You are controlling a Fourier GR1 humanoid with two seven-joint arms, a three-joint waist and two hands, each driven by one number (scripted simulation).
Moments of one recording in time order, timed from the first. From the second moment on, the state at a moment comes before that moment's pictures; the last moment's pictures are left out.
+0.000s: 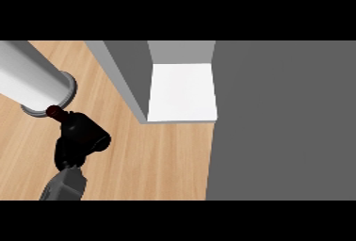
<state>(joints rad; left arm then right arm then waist) -0.31 0.07 0.48 -0.71 0.33 -0.10 -0.46 0.10 -0.20 0.32 -2.52 -0.07 -0.03 0.48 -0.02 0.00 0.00</state>
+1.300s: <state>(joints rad) -0.14 0.01 0.25 -0.87 0.24 -0.26 -0.72 0.17 -0.18 0.32 -2.51 -0.08 0.00 0.42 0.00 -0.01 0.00</state>
